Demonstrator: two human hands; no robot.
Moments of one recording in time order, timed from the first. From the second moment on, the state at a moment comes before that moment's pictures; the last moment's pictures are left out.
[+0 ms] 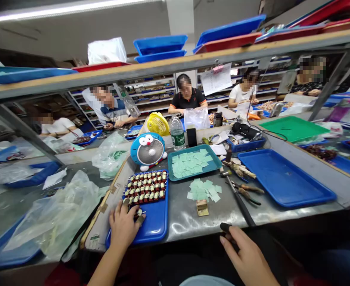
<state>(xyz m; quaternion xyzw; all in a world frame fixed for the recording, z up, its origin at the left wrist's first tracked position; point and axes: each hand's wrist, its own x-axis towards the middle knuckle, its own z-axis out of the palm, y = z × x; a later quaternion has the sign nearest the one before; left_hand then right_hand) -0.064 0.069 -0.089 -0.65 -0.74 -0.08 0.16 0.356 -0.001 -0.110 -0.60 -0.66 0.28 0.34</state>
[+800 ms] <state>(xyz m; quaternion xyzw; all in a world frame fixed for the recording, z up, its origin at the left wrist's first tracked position) 0.077 0.077 -0.038 -0.36 -0.54 -0.44 -0.62 0.365 0.133 -0.097 -0.63 -0.70 0.23 0.26</state>
